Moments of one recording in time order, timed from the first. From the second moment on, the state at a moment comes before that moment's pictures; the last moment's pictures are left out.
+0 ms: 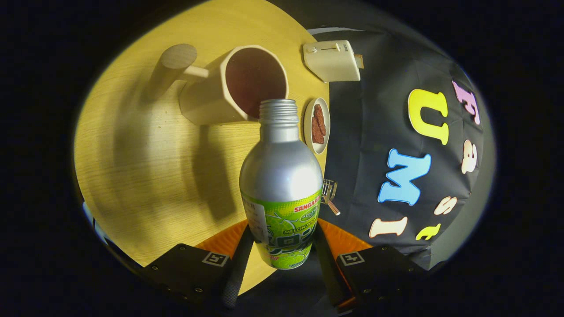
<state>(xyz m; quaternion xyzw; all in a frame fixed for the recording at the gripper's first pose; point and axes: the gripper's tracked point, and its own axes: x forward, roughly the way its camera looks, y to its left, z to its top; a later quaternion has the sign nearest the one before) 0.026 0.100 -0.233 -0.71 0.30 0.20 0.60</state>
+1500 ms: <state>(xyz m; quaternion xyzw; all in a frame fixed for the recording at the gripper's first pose) 0.035 0.100 -0.215 -0.77 0.30 0.19 0.52</state>
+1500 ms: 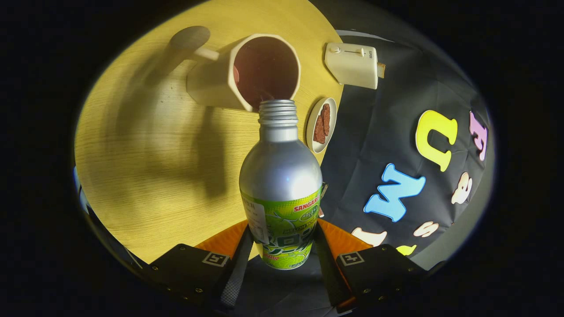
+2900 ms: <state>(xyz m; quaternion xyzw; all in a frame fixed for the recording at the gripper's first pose) 0.050 0.109 -0.205 -0.81 0.30 0.19 0.48</state>
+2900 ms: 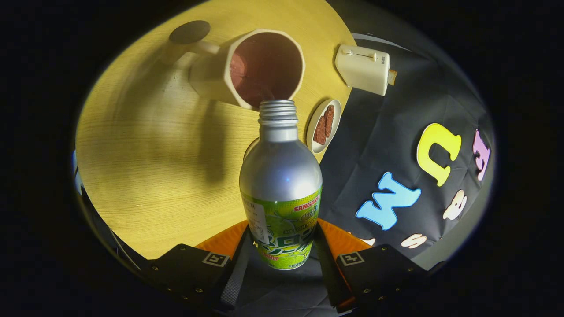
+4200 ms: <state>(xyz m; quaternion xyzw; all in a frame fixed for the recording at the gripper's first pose) 0.053 0.124 -0.191 -0.84 0.29 0.20 0.43</state>
